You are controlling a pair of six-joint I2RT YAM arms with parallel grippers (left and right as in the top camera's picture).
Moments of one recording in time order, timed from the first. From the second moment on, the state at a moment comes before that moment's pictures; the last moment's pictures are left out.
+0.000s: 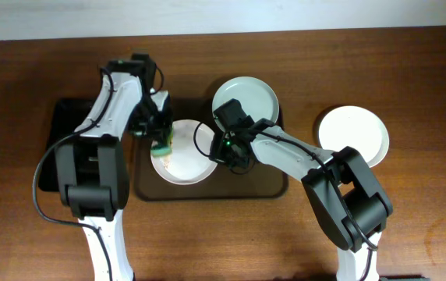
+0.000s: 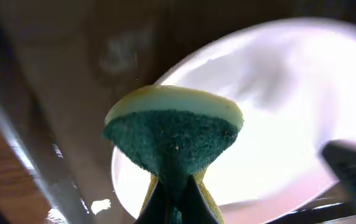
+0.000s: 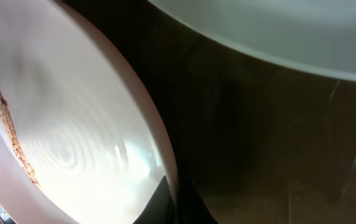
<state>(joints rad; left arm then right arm) -0.12 2.23 1.81 -1.28 0.18 -0.03 0.58 2.05 1.32 -0.46 -0.27 0.86</state>
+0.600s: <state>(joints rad) -0.17 2.13 1.53 -0.87 0.08 -0.10 0.58 2.05 1.32 -0.44 -0.25 0.86</state>
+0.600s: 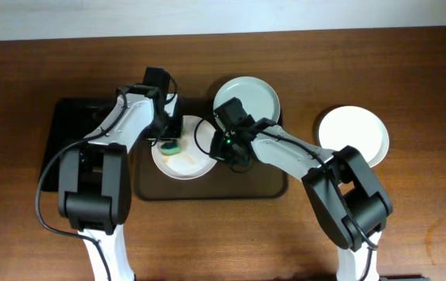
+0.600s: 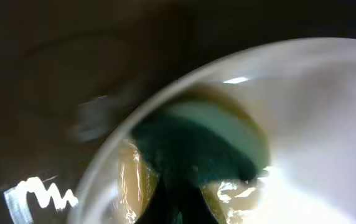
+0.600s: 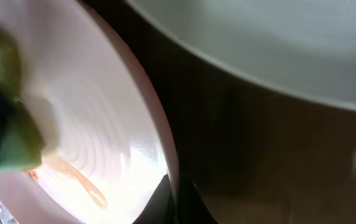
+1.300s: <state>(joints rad) -0.18 2.17 1.75 -1.24 0.14 0.08 0.58 2.05 1.33 -0.46 -0.27 0.84</state>
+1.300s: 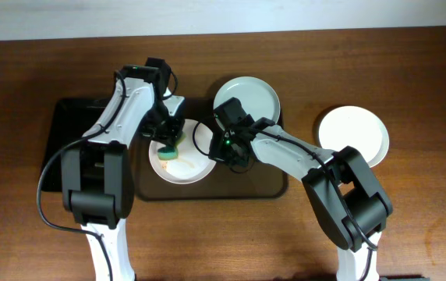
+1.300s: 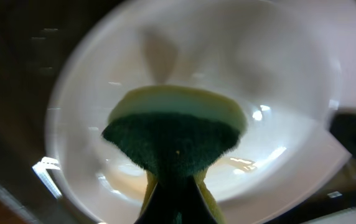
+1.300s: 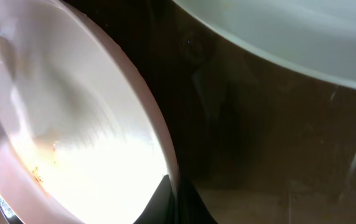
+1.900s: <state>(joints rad) -0.36 2.06 1.36 -0.73 -0.34 -0.18 0.57 2.05 1.33 -0.46 -0.27 0.84</state>
